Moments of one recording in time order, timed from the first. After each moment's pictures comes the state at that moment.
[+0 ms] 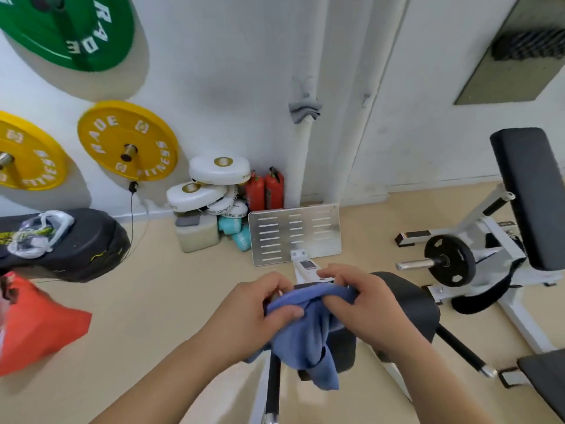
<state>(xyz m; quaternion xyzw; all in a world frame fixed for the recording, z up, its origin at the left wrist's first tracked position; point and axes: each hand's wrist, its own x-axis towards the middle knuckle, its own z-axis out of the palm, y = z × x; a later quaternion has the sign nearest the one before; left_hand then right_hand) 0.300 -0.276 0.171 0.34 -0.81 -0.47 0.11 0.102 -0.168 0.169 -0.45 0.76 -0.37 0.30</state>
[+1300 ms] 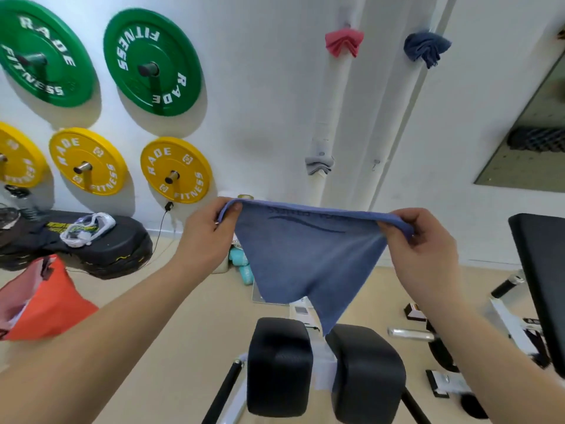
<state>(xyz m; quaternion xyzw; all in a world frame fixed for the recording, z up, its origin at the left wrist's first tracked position) 0.227 -0.251 0.256 0.47 -0.69 -0.29 0.46 -0.048 -0.112 0.285 -0.48 0.67 -0.56 0.09</state>
